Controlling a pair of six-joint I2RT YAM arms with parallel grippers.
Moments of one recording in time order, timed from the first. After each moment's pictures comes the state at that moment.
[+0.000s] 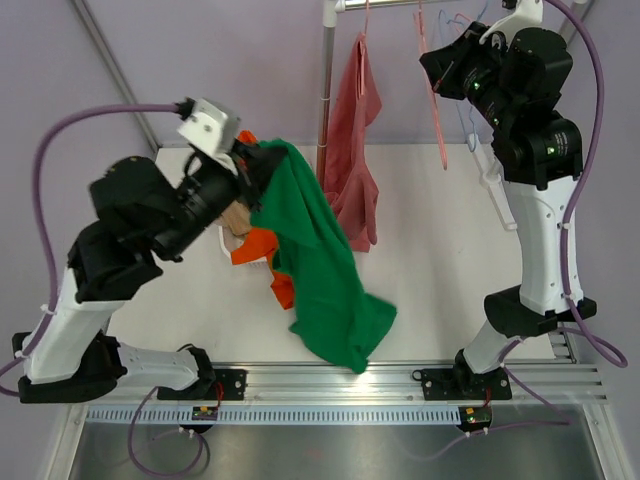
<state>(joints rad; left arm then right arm) -1.12 1.17 1.87 -0.64 -0.35 0.02 0.33 1.68 2.51 -0.79 -0.02 0.41</state>
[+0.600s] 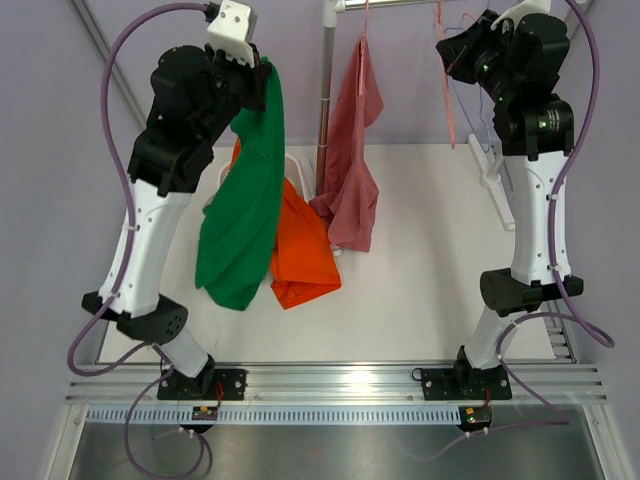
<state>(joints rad) -0.53 1.61 2.33 -0.66 -0.10 0.07 0.17 1.80 2.56 -0.72 -0.10 0.42</state>
